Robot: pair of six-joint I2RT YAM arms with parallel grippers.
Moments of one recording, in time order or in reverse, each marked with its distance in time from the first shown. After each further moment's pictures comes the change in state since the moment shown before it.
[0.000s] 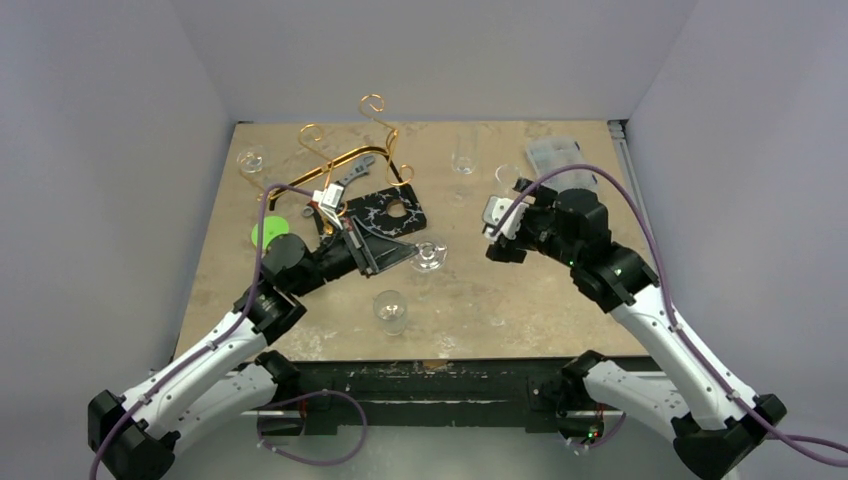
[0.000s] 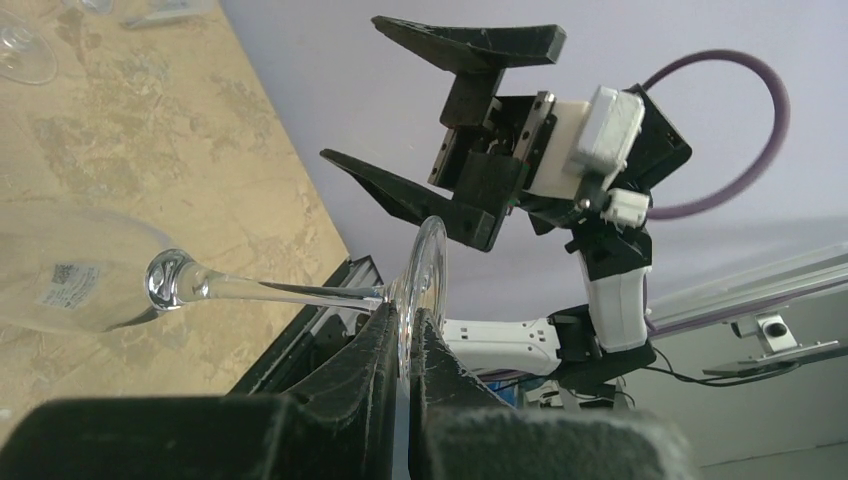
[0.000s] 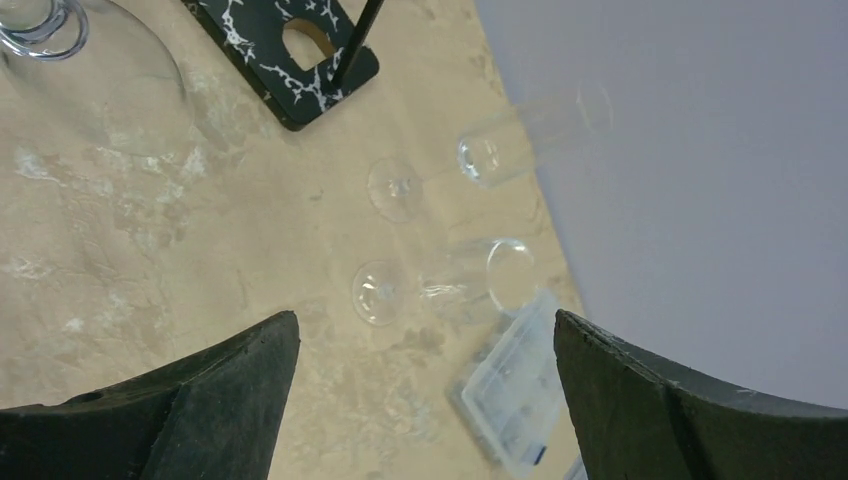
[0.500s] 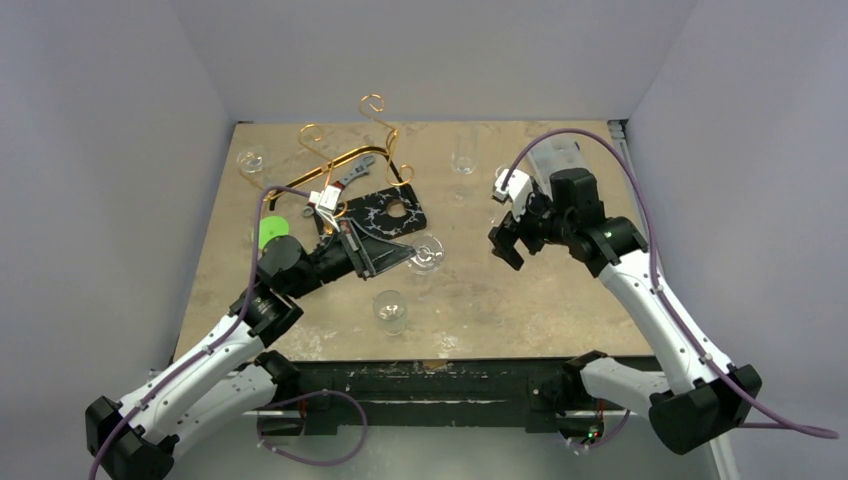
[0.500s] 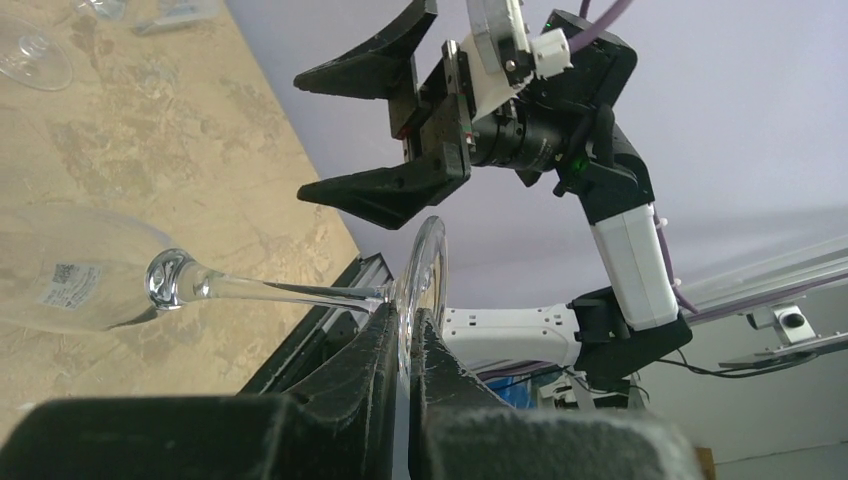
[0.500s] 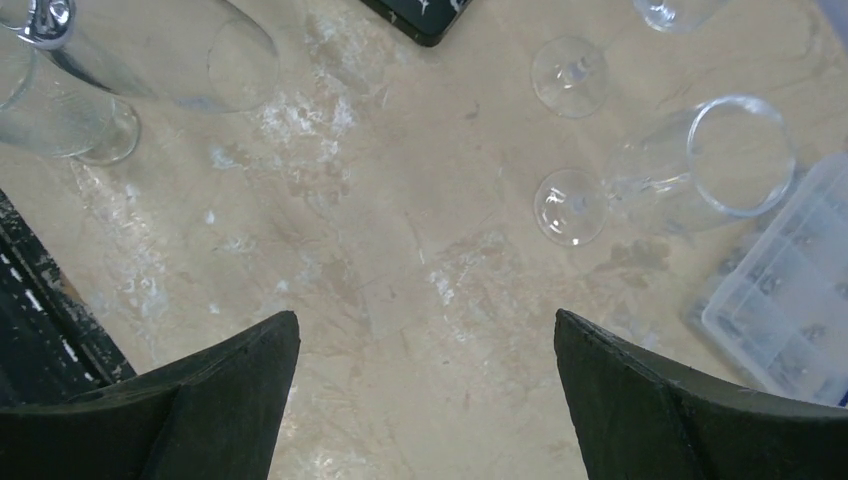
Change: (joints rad) left arm 0.006 -0.034 0.000 -0.040 0.006 0.035; right arm -0.187 0.177 0.101 -0.241 -0.198 0.382
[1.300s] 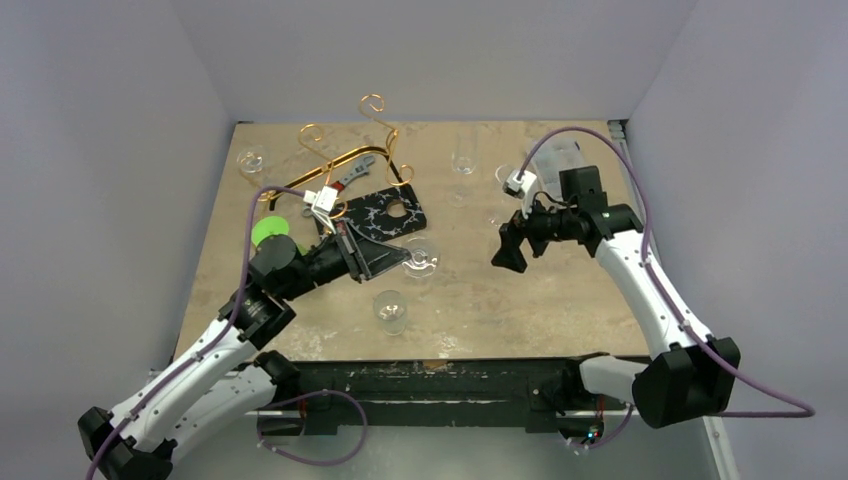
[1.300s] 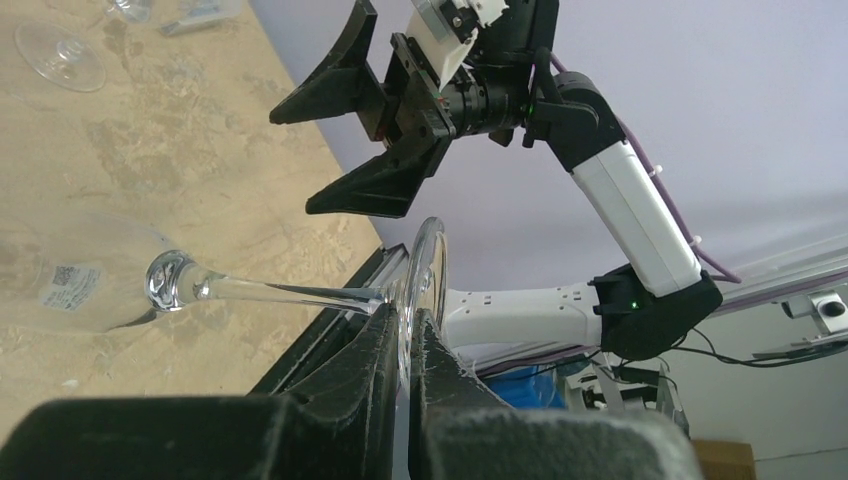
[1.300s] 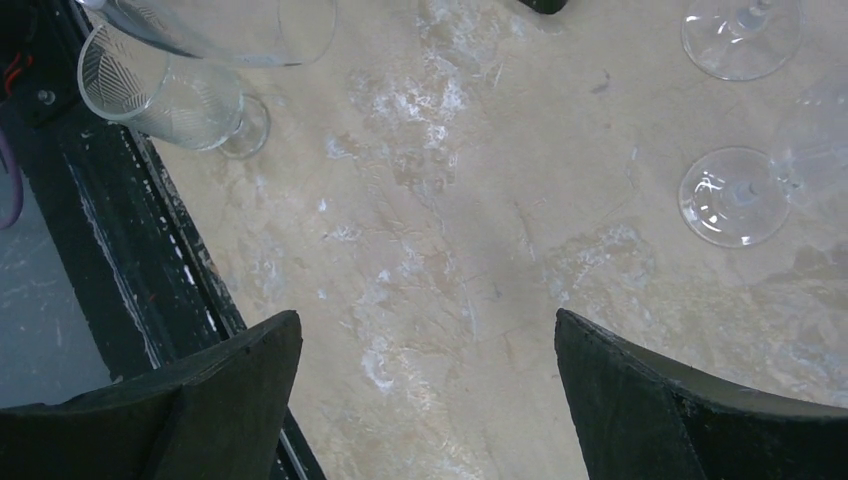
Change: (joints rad) left arm 0.000 -0.034 0.039 -0.115 0.001 0.068; right arm -0.174 0.157 0.004 -0.101 -0.364 0.029
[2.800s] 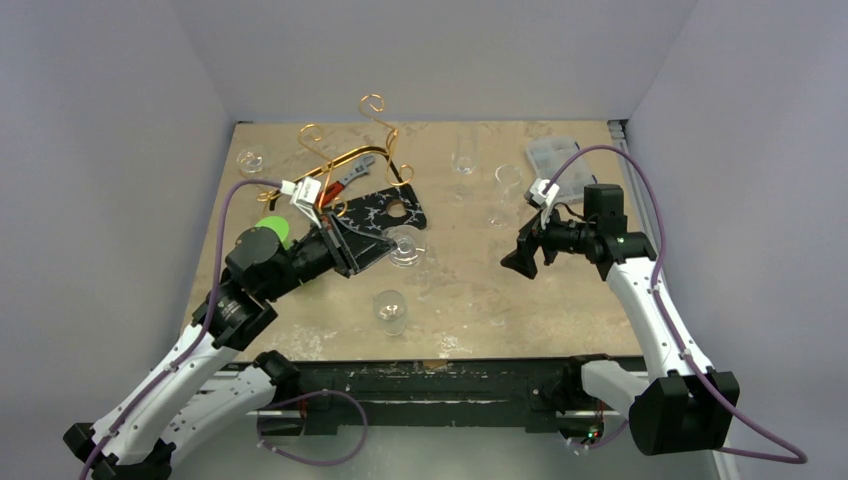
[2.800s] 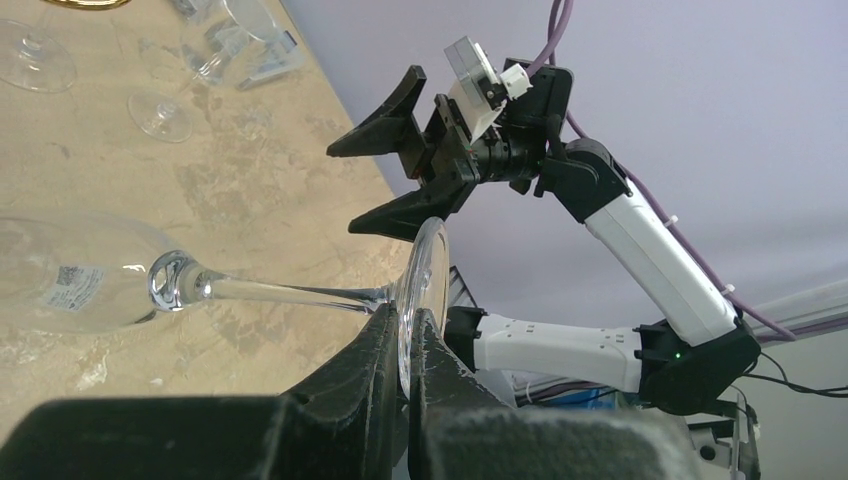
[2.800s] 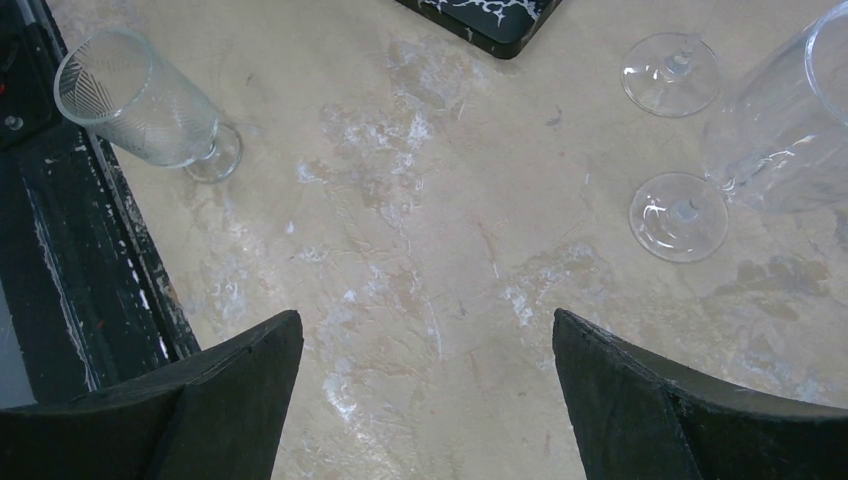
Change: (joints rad) left arm 0.000 -0.039 0.188 -0.277 -0.105 0.148; right arm -0.147 -0.157 -0.207 0.192 -0.143 -0.043
